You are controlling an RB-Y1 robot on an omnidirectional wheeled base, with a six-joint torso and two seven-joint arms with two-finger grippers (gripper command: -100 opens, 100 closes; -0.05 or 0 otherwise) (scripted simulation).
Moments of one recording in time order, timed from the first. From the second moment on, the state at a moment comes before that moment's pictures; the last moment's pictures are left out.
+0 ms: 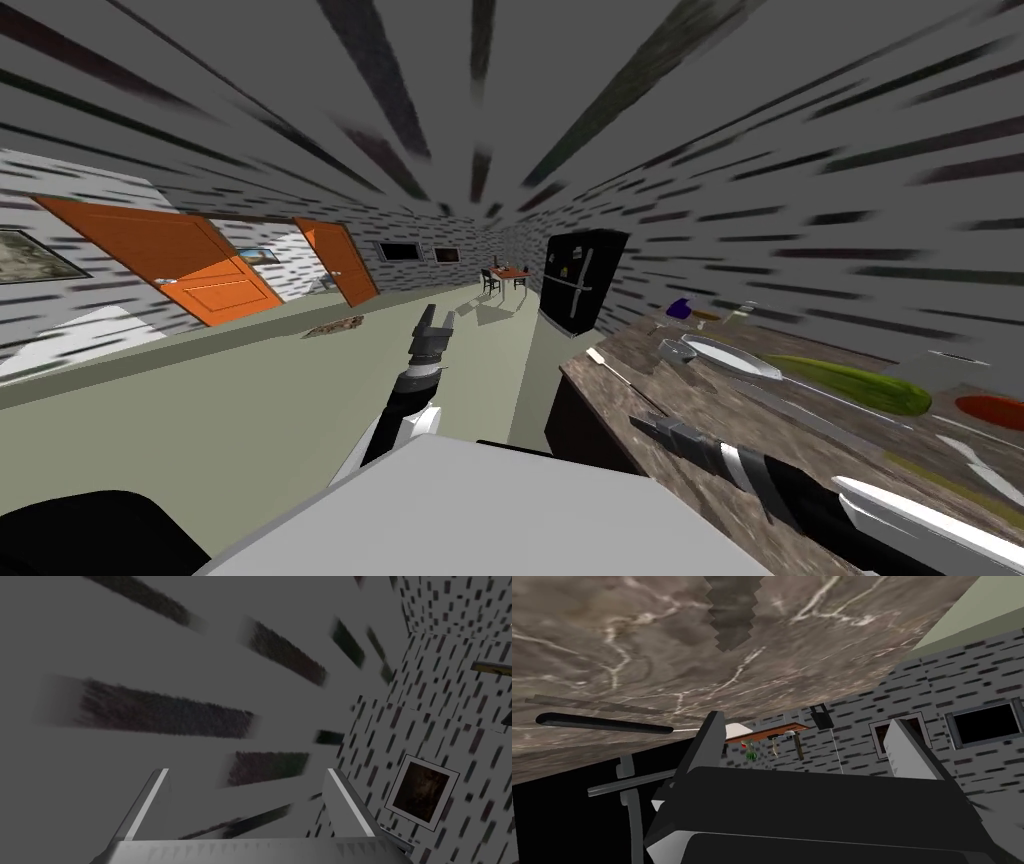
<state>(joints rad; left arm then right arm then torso) 0.53 0.00 -0.02 -2.26 -0.09 -0.58 0.16 0.56 -1.44 0.29 -1.63 0.22 -0.48 0.02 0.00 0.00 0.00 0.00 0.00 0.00</state>
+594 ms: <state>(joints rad) 0.53 0.00 -0.02 -2.26 -0.09 -0.58 0.16 0.62 -1.64 0.35 -1.52 0.27 -0.51 0.03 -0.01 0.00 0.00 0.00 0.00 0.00</state>
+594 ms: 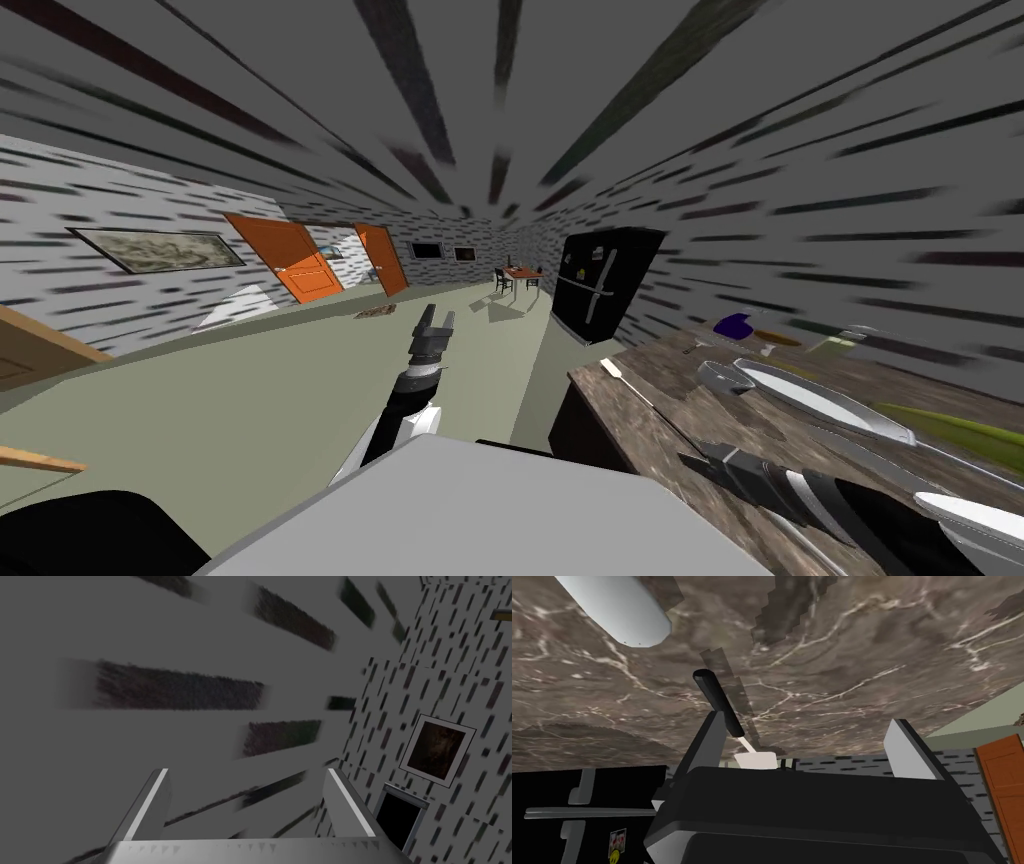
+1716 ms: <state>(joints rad) 0.53 0.00 -0.02 -2.26 -0.09 -0.58 0.16 0.65 -1.70 0.51 -1.38 0.38 -0.51 0.03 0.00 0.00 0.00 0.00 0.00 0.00</state>
